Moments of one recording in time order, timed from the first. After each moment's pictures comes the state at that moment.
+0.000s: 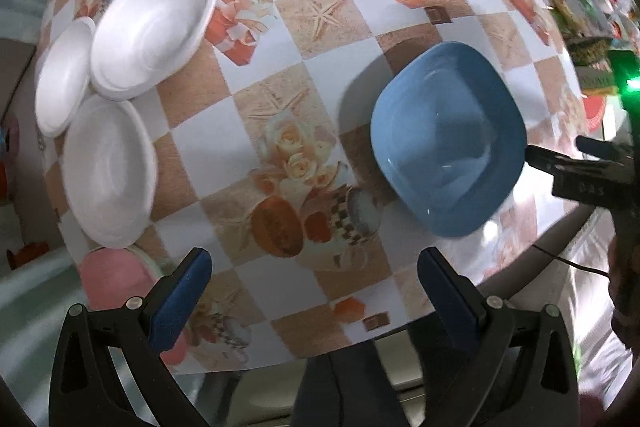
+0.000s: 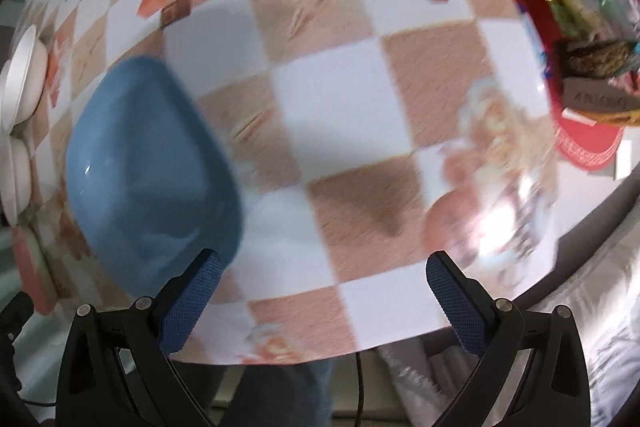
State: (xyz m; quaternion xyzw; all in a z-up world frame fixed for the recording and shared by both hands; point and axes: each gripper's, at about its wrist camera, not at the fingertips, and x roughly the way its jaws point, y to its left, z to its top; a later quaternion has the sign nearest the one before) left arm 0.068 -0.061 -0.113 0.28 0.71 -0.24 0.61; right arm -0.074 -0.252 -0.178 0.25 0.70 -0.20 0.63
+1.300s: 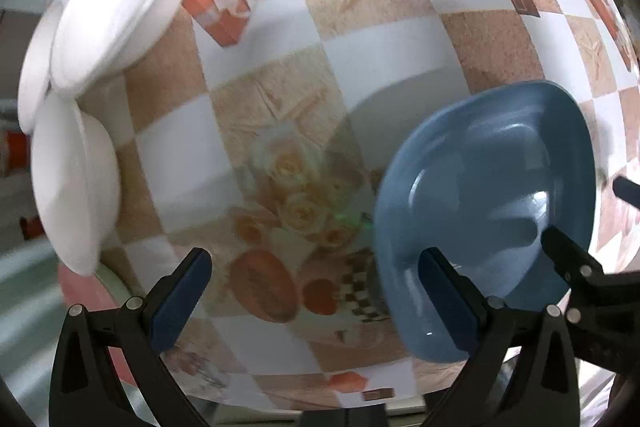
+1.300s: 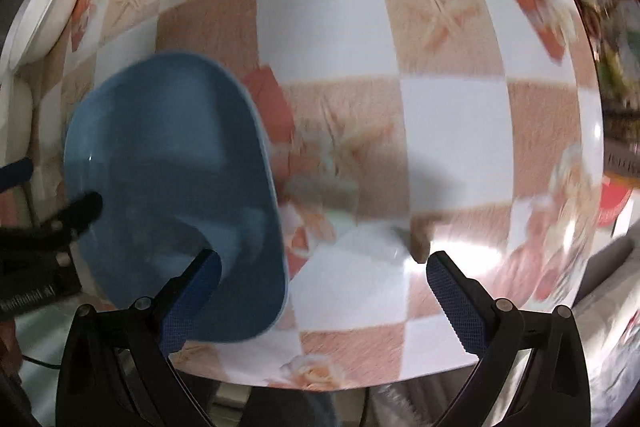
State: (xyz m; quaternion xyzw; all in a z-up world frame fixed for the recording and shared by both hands) left arm 0.072 -0.082 -0.181 0.29 0.71 -0.16 0.62; right arm -0.021 -0.191 -0.211 0.19 0.73 -0.13 0.65
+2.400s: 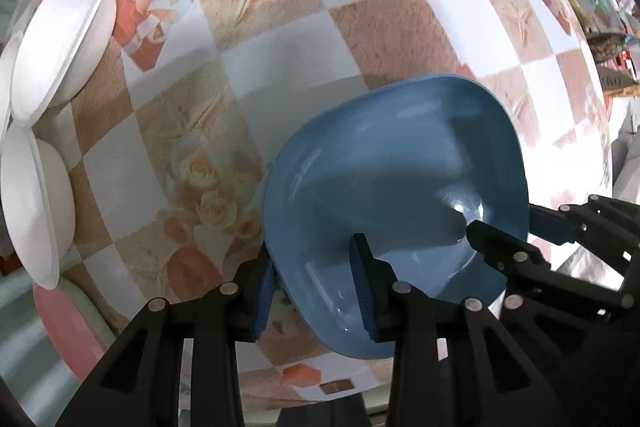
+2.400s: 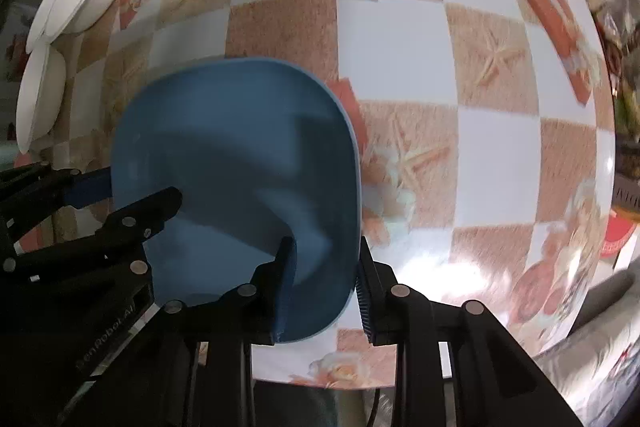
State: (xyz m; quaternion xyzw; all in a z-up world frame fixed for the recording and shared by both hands) left arm 0.051 -0.075 -0.201 0.28 0.70 -0.25 0.60; right arm -0.045 -0.162 -0.176 0.22 0.72 -0.09 0.66
